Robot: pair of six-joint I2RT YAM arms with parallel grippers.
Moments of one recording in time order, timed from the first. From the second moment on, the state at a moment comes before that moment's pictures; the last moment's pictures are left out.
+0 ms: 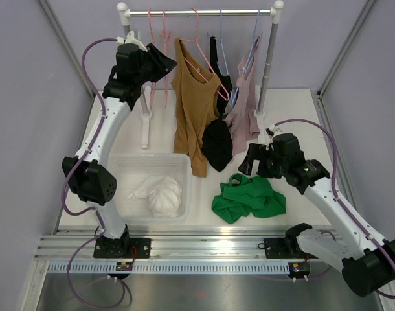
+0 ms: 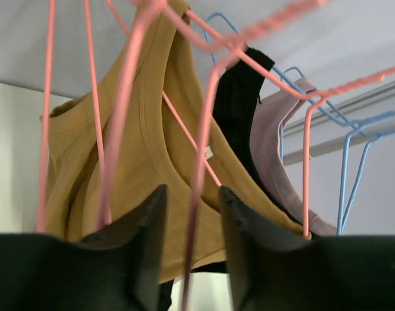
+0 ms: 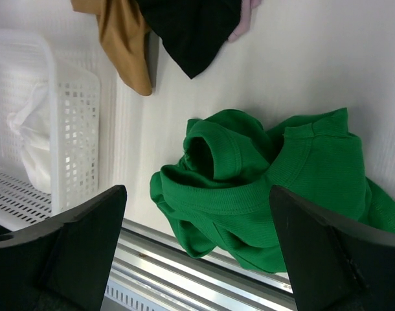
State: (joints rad) left arm -0.24 1.82 1.96 -0.33 0.18 -0.76; right arm 0.42 0.96 0.89 -0.66 -0.14 0.51
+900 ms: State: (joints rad) left arm -0.28 0.75 1.42 -0.51 0.08 -0.49; right arm 0.90 1.62 0.93 -0.62 0.30 0.73
